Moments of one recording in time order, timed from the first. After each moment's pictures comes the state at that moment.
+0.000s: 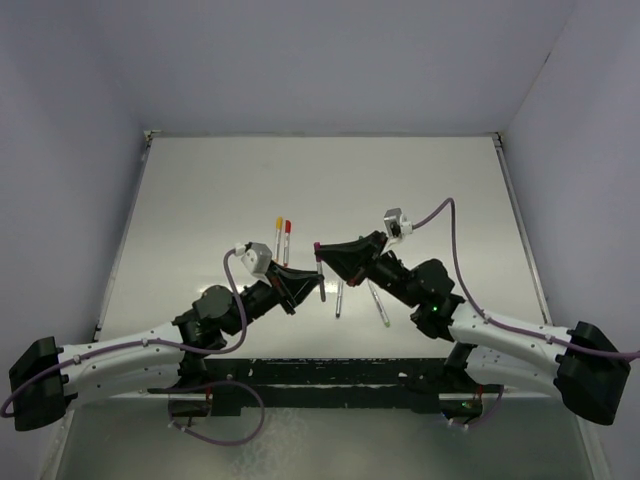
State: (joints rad) left arm -1.09 0.77 0.32 0.62 -0.17 -0.45; right arm 0.93 1.01 0.44 0.85 -0.10 0.58
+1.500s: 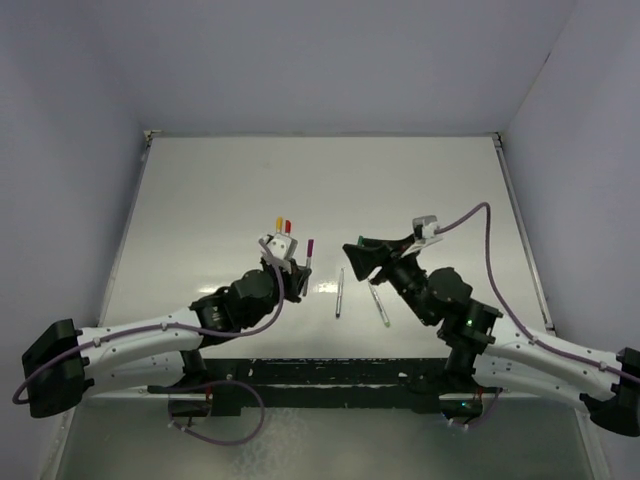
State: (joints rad) left arm -1.07 0.96 0.45 0.27 -0.44 -0.42; right arm 1.08 0.75 0.55 0.25 0.49 0.48
